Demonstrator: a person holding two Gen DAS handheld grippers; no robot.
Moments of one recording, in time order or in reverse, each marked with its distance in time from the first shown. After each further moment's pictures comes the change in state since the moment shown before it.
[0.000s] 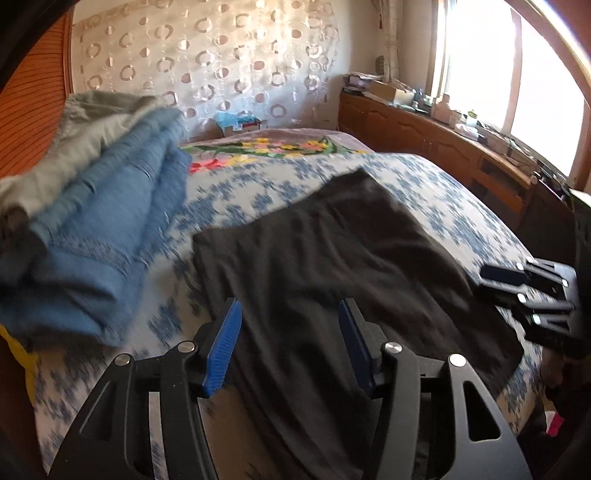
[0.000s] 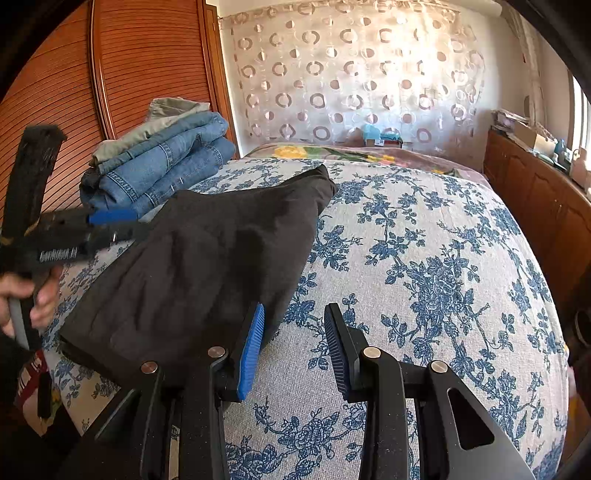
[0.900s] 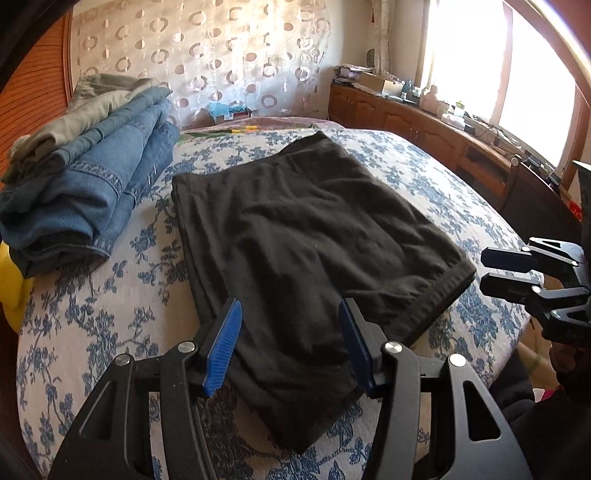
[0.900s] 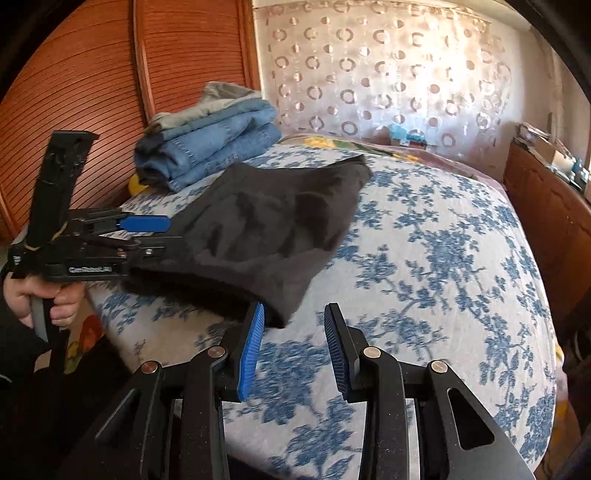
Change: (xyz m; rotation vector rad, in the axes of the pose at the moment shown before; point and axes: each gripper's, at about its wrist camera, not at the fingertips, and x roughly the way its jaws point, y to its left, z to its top) left arm -0.038 -0.033 -0.058 -0.009 0.031 -0.026; right arm -0.067 0.031 -0.034 -0.106 0.037 0.082
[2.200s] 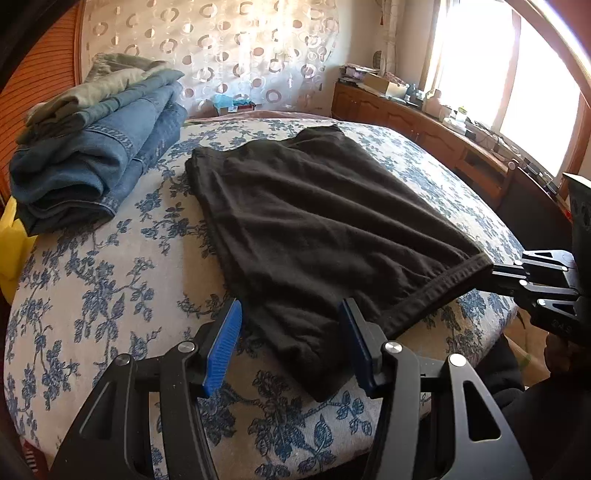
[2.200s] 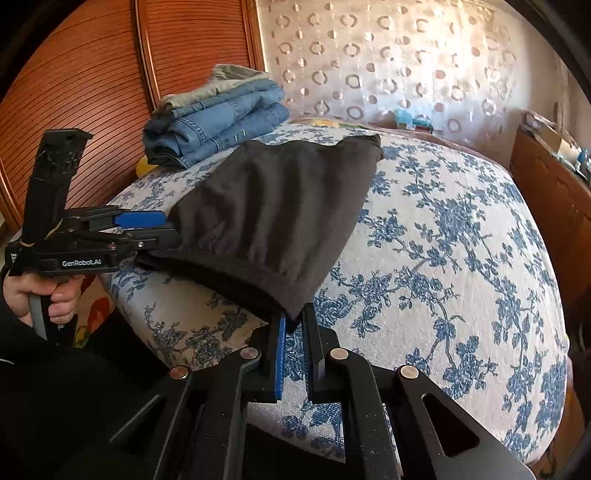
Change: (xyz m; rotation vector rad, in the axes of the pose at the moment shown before) left arm -0.014 -0.001 -0.025 -0.055 0.003 -0.013; right arm -0.003 -0.003 -0.018 0.037 0.054 0.017
